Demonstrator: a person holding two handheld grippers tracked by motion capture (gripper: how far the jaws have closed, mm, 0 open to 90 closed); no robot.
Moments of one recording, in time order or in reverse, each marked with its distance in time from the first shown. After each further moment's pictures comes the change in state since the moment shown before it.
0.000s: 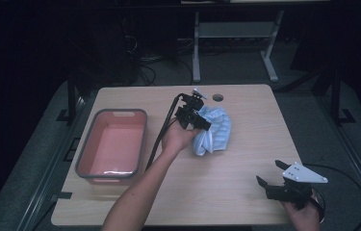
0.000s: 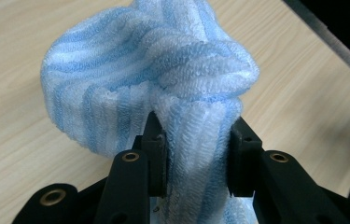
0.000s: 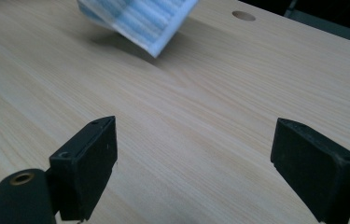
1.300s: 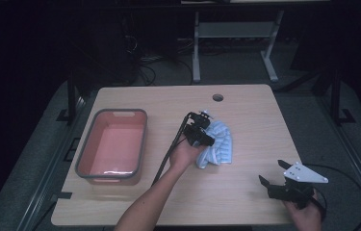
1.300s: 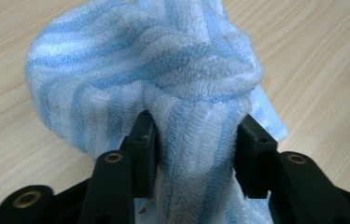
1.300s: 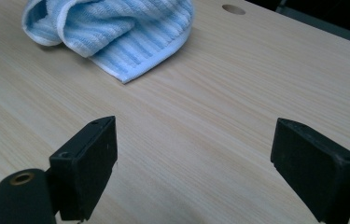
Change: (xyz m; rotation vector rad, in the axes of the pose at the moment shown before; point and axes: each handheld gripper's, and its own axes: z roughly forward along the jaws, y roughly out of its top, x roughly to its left) left arm -0.010 -0.032 0.052 0.022 0.062 0.039; right arm -0.005 -0.004 0.001 0.015 -0.034 -0.011
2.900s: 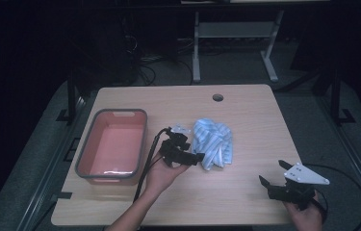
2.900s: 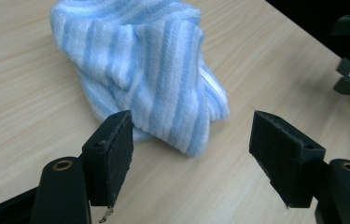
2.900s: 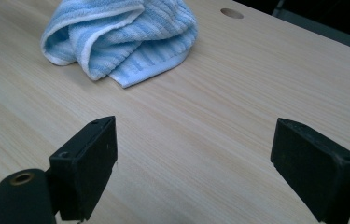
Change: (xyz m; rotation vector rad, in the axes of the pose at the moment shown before) left arm 0.000 -0.081 -0.071 -0.213 -0.137 -0.018; right arm 0.004 0.004 -0.006 -0.006 -0.013 -0.006
